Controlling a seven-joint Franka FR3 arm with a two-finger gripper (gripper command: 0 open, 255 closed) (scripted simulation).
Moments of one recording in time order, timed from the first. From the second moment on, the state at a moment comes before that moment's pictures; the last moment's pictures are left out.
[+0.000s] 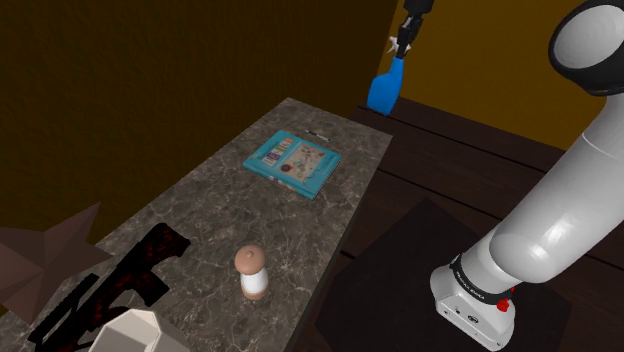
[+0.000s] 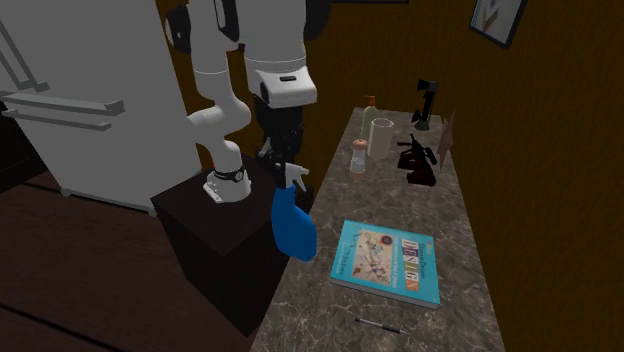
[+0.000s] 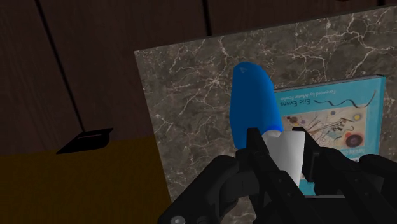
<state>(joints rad) -0.10 0.11 -0.32 -1.50 0.03 1.60 -0.67</state>
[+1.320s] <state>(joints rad) -0.08 0.13 -0.30 -1.24 0.04 1.35 -0.61</state>
